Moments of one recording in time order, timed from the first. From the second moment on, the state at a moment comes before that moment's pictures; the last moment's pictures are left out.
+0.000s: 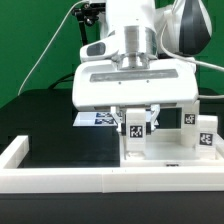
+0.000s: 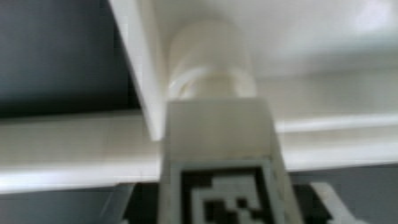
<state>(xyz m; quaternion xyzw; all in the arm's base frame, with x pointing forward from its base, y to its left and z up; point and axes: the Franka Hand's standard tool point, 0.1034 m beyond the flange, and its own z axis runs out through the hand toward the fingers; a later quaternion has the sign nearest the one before) 0.597 0.000 0.061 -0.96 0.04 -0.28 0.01</state>
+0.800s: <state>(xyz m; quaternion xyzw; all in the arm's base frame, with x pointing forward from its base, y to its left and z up) 0.597 0.001 0.059 -0.96 0.04 -0.27 0.02</state>
